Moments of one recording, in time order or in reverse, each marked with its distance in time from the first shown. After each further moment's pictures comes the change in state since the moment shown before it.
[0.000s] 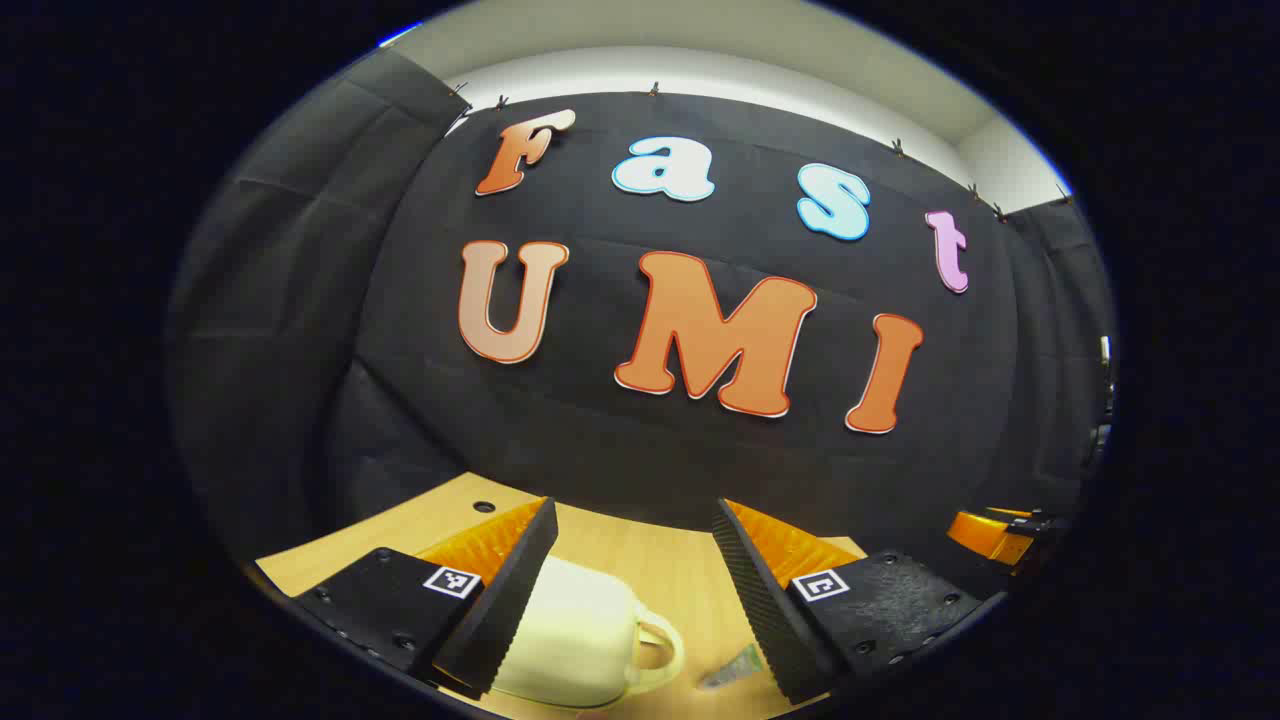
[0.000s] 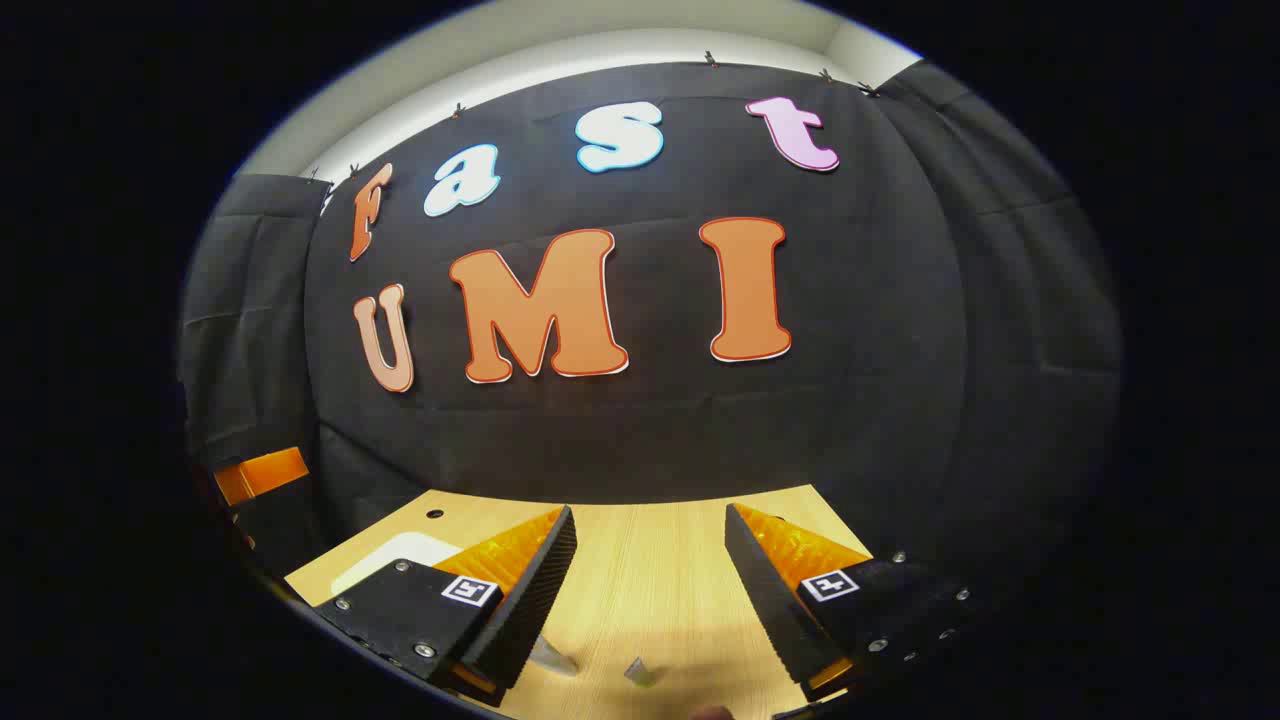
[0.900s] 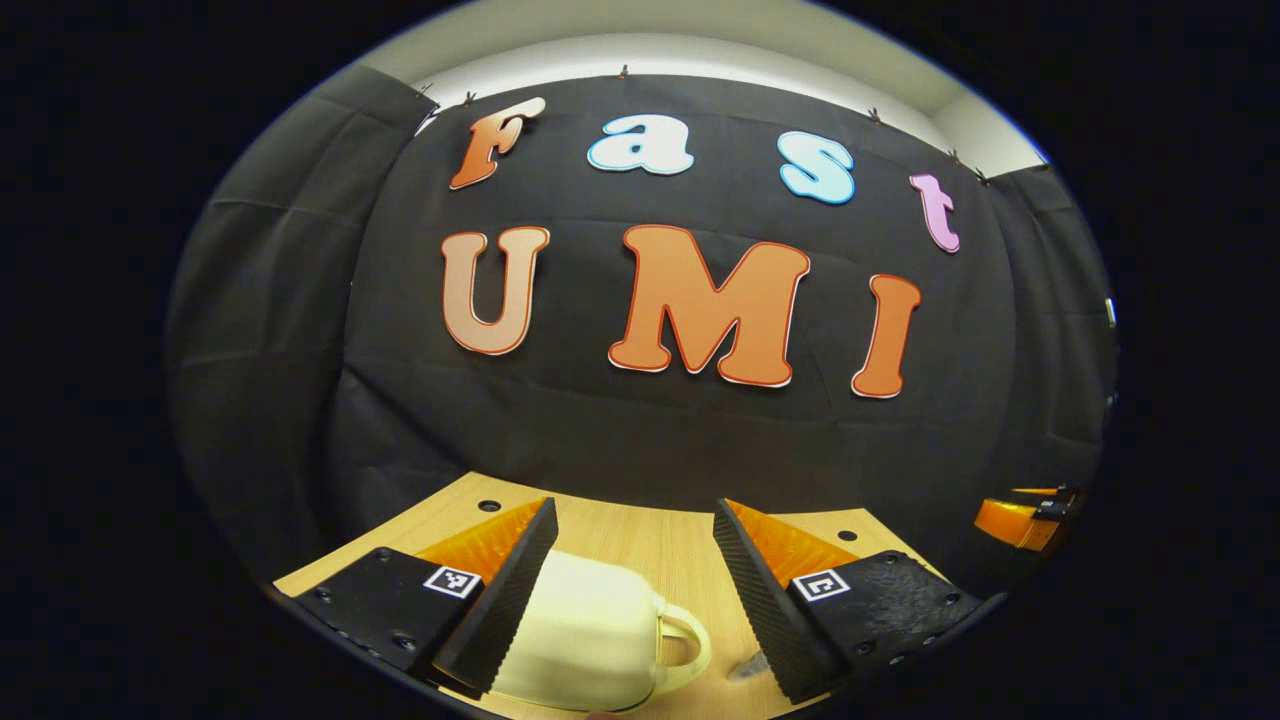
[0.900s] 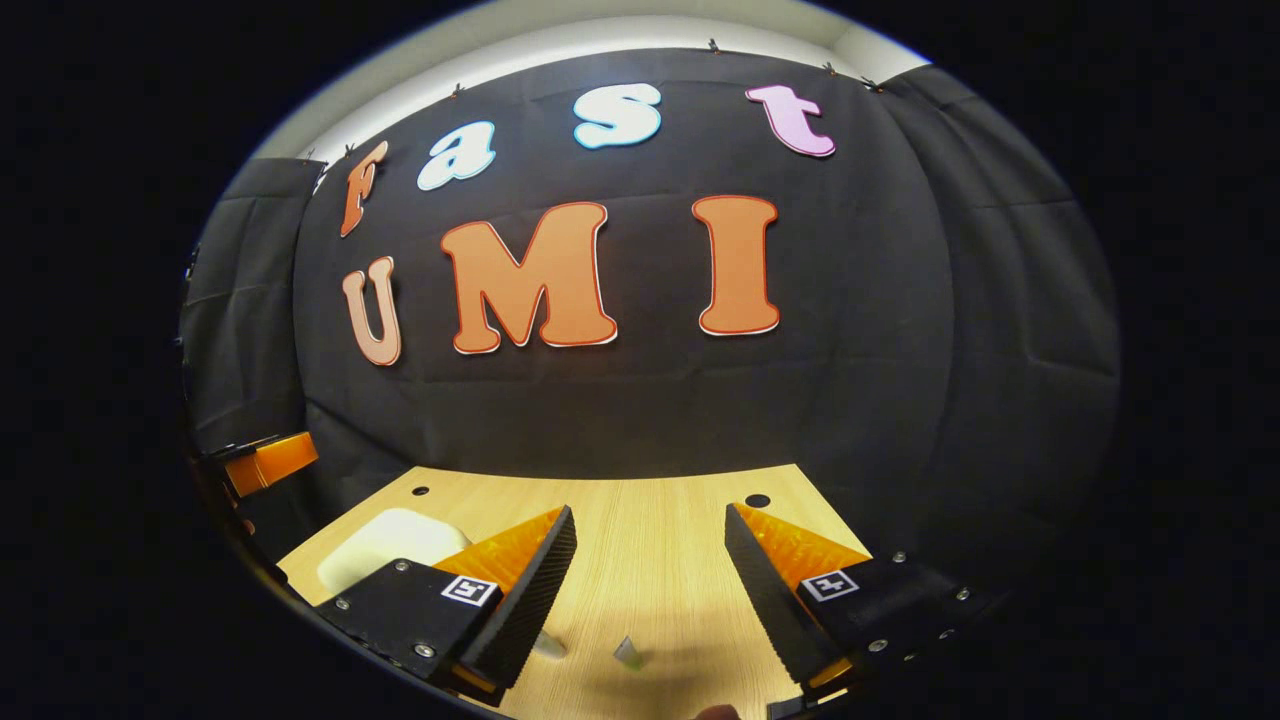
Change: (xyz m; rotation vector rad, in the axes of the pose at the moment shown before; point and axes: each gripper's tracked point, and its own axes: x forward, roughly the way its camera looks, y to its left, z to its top) left arm 0.013 -0.008 -0.028 0.089 0.055 -0.027; right arm -0.009 -0.005 -0.022 -0.028 0.072 -0.022
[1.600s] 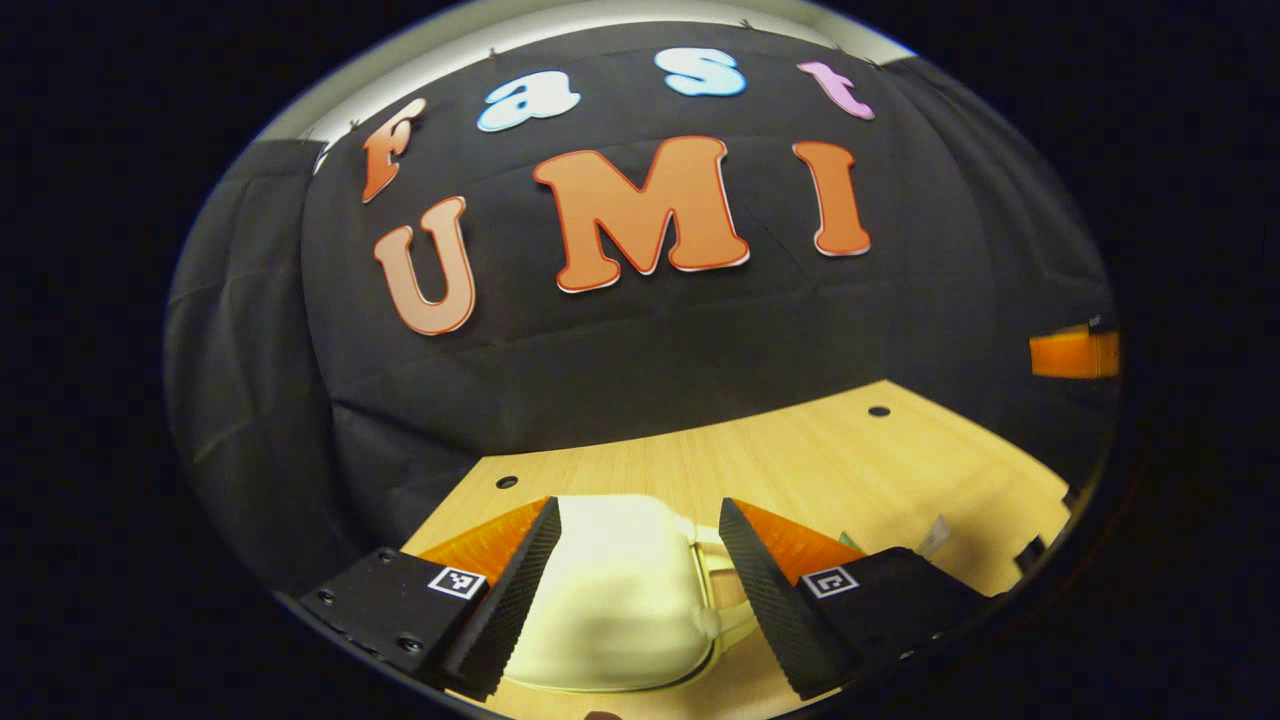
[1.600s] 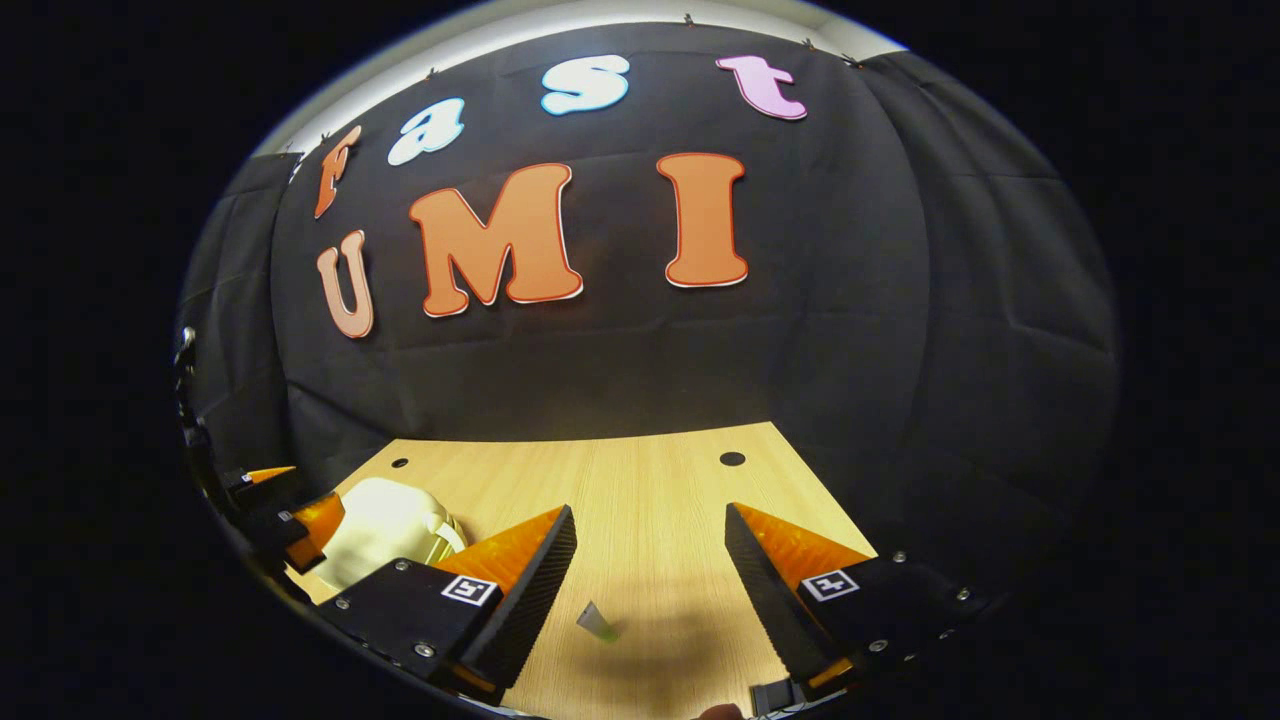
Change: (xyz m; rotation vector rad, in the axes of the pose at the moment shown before) left arm 0.009 -0.024 -0.114 0.393 0.178 -0.027; right arm -0.005 -0.040 -0.046 0.026 0.124 -0.066
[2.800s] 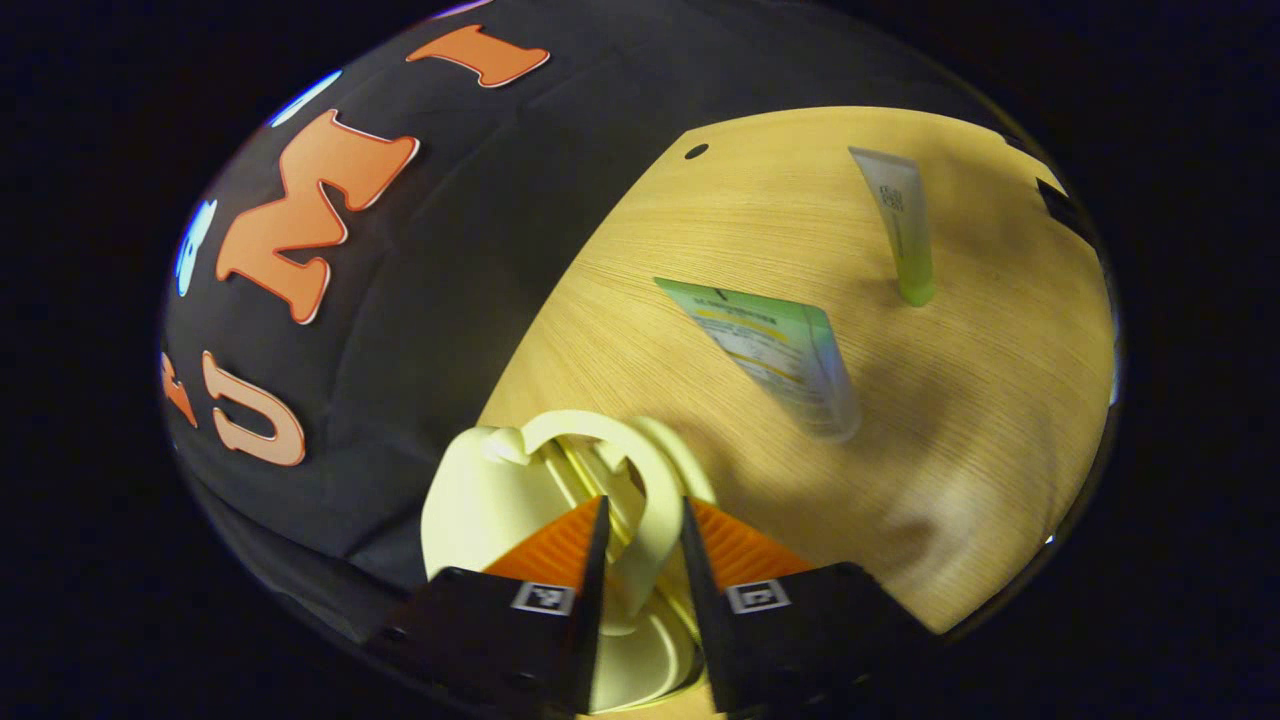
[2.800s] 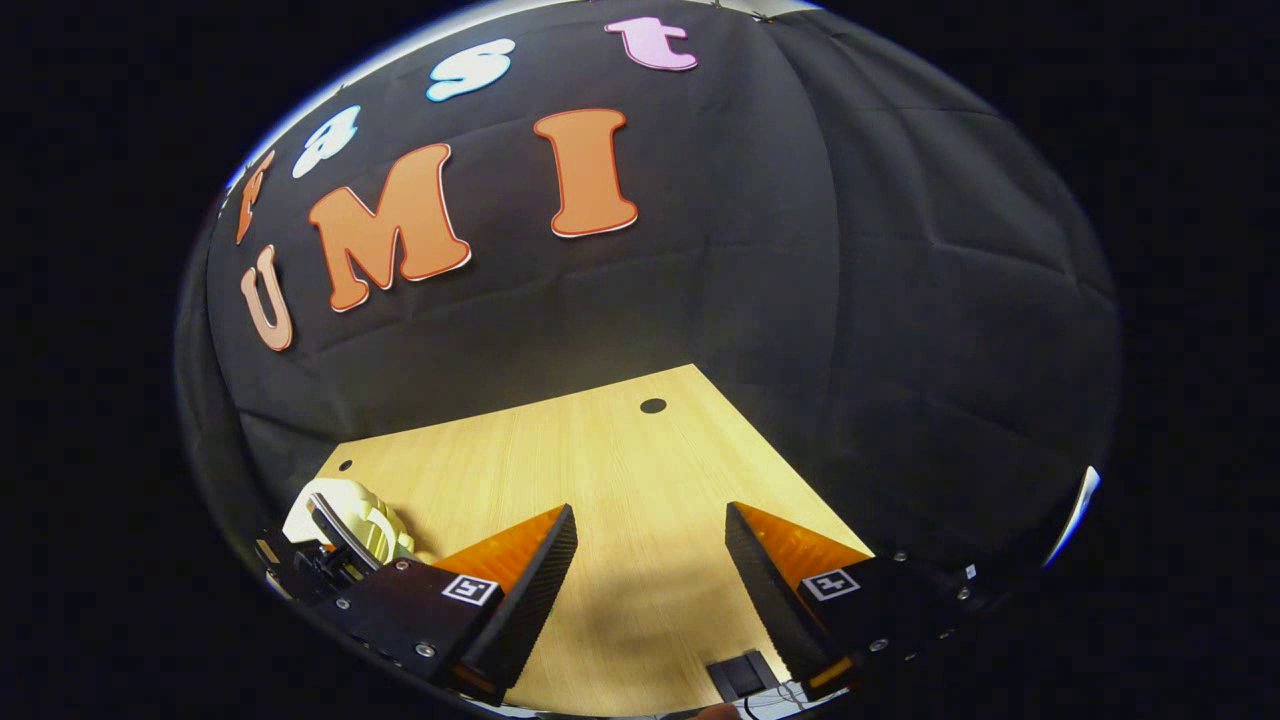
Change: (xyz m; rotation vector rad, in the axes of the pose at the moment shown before) left arm 0.063 -0.112 -0.145 0.731 0.369 -0.265; right arm -0.003 -0.091 -0.046 0.134 0.119 -0.182
